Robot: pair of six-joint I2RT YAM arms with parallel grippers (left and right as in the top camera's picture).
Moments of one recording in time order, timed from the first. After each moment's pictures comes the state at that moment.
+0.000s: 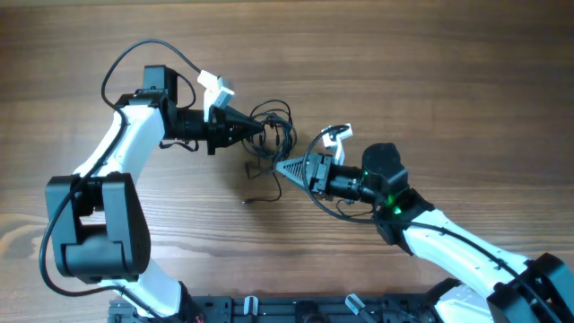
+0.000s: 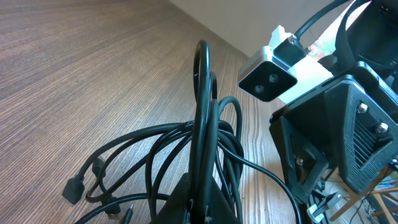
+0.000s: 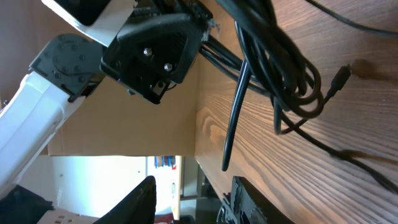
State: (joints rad) left arm 0.01 1.82 1.19 -0.79 1.31 0.89; right arm 0.58 1.37 0.48 0.63 -0.69 1.28
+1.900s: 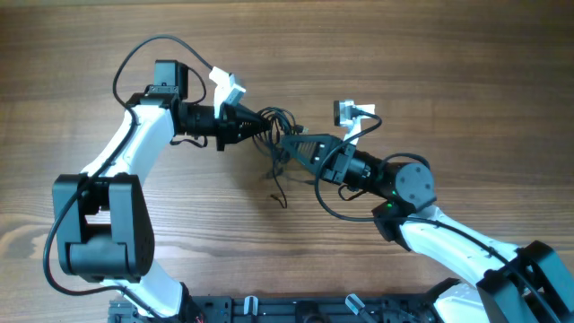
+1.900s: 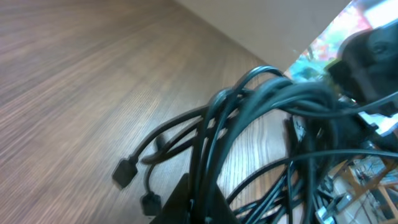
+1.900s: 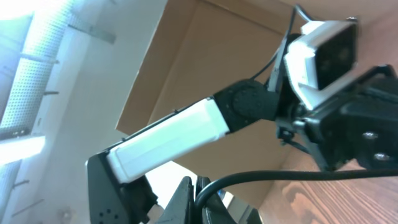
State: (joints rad) left arm -0.04 1.82 1.19 -0.65 1.26 0.75; right arm 0.55 1.43 0.48 1.36 -0.67 1.44
